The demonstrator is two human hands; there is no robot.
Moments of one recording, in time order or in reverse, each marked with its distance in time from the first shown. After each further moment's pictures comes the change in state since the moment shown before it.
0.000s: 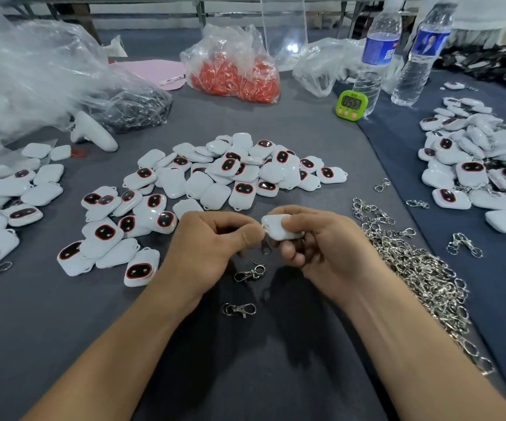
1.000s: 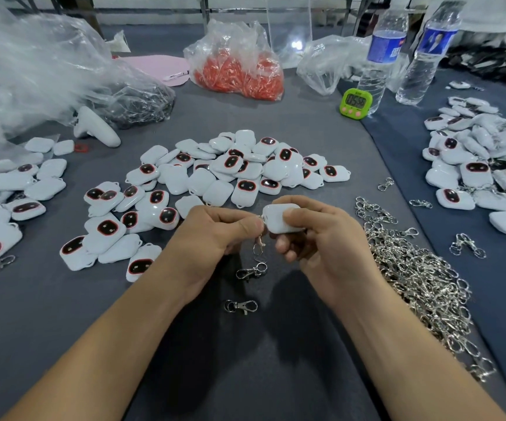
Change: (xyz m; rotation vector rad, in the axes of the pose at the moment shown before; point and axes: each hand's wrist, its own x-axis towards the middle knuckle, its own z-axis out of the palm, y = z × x) left_hand 0.008 -0.002 -0.002 -0.239 -0.130 -0.143; right_hand -0.004 0.007 0.006 0.022 0.033 -0.163
